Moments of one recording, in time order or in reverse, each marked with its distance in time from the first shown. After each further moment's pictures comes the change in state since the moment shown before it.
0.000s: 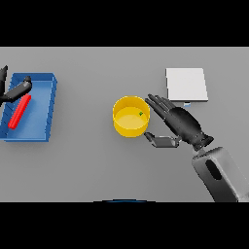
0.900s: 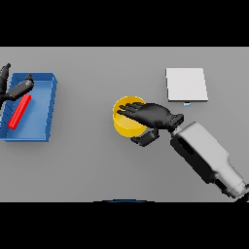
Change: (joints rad) left arm -0.022 -0.005 -0.010 0.004 -0.009 -0.011 -0.004; right arm -0.346 0.028 0.209 0.351 0.109 0.234 -0.106
